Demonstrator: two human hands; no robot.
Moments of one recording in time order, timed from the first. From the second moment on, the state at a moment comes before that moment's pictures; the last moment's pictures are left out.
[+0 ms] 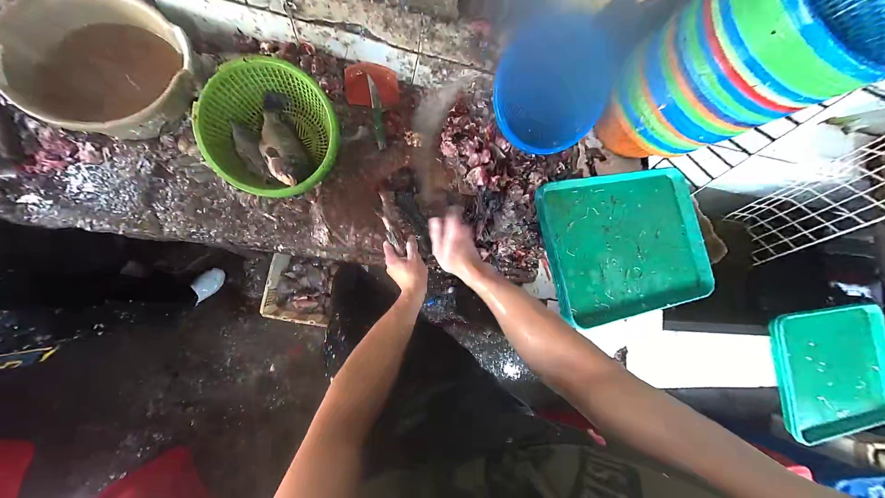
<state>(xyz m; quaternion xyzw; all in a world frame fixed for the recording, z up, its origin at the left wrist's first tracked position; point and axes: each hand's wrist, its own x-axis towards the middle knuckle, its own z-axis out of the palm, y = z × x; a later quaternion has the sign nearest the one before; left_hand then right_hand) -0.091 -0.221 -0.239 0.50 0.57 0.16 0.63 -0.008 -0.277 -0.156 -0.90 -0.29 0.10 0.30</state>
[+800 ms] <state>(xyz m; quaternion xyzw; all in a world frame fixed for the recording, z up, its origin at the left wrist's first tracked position) -0.149 -0.110 -0.231 0.57 0.57 0.13 0.58 0.056 -0.319 -0.143 -0.95 -0.11 0.24 0.15</state>
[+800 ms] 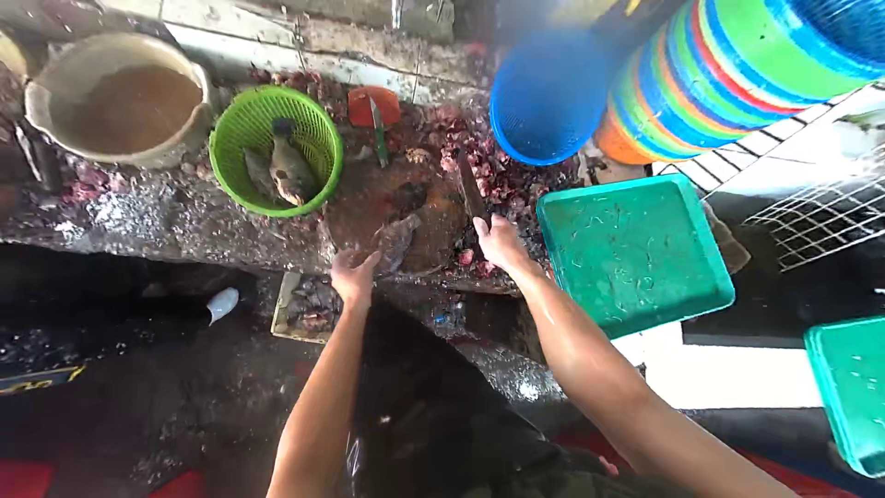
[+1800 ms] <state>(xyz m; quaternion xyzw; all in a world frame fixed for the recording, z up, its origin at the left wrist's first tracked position) -0.038 -0.116 -0.212 0.77 0.38 -0.09 0.51 0.000 -0.293 -0.136 -0.92 -0.20 0.22 0.25</state>
